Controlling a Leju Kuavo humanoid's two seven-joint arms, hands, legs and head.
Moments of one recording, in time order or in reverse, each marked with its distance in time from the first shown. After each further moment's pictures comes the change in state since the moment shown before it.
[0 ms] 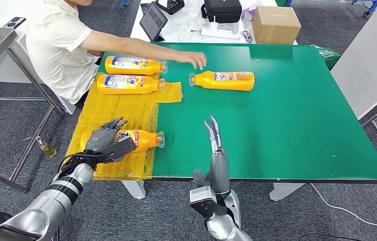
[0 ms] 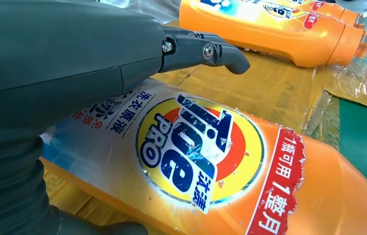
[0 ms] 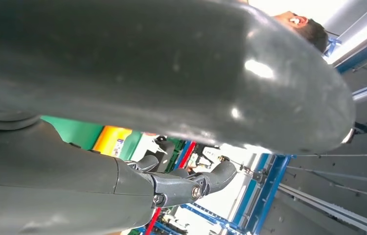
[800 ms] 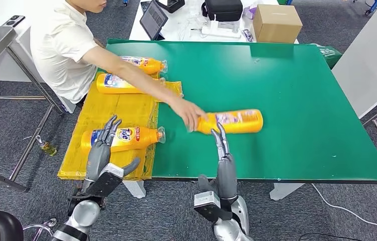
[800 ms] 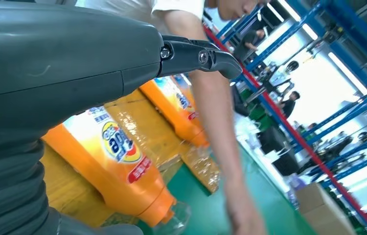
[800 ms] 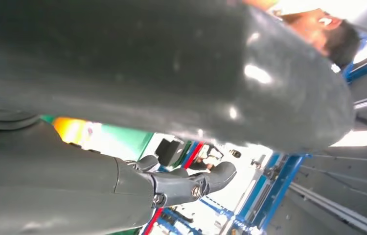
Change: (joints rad) left arm 0.481 -0.062 0.034 -0.776 0.301 0.225 -0.194; right arm 0.057 -0.017 -0.074 -0.001 0.083 0.000 0.000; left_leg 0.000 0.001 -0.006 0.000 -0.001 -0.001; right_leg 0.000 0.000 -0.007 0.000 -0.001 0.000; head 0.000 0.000
